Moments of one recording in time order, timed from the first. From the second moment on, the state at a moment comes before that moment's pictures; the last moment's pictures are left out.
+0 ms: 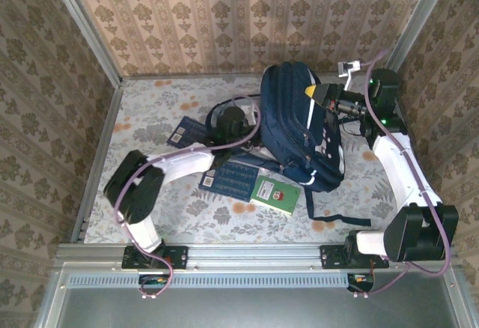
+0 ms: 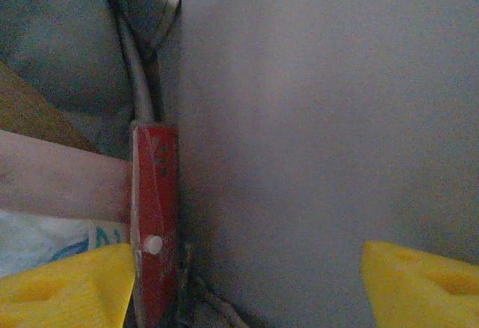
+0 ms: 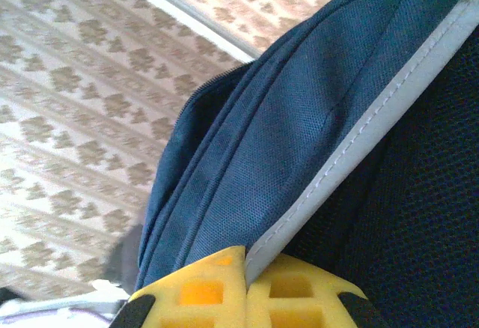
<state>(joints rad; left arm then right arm) -0.78 1.69 1.06 0.42 0.47 -1.12 -0.05 1.30 1.16 -0.11 -0.95 0.70</state>
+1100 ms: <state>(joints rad) -0.52 1.14 0.84 -0.29 0.36 -0.77 0.09 1.38 1.32 -0.63 -0.14 0.09</state>
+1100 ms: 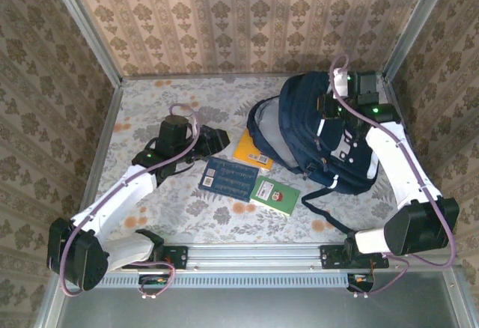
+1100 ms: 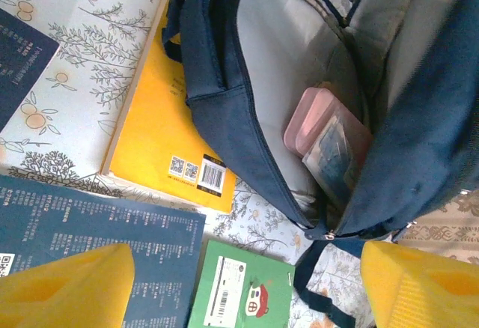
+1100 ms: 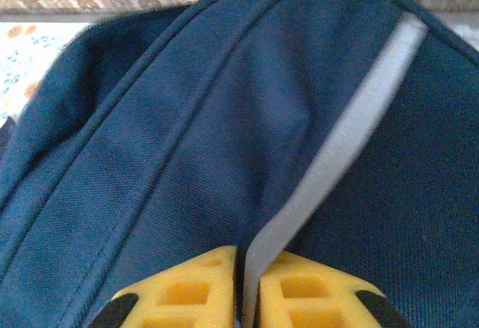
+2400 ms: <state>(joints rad) -0.90 1.58 0.90 -0.34 0.28 -0.57 0.62 0.69 0.26 -0.44 0.01 1.01</state>
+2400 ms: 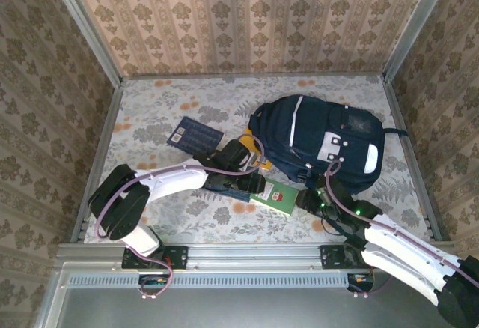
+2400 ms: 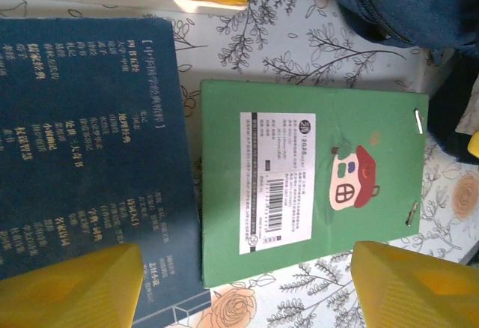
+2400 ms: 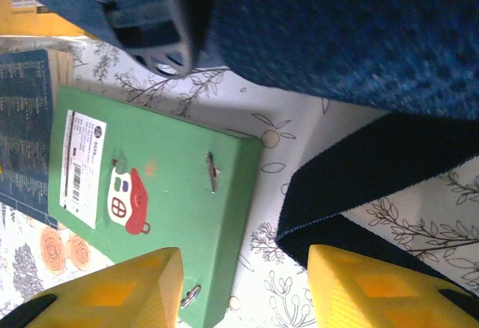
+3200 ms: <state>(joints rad) -0.93 1.70 0.91 -0.20 0.28 -0.59 0.60 0.84 0.15 -0.08 -0.06 1.16</state>
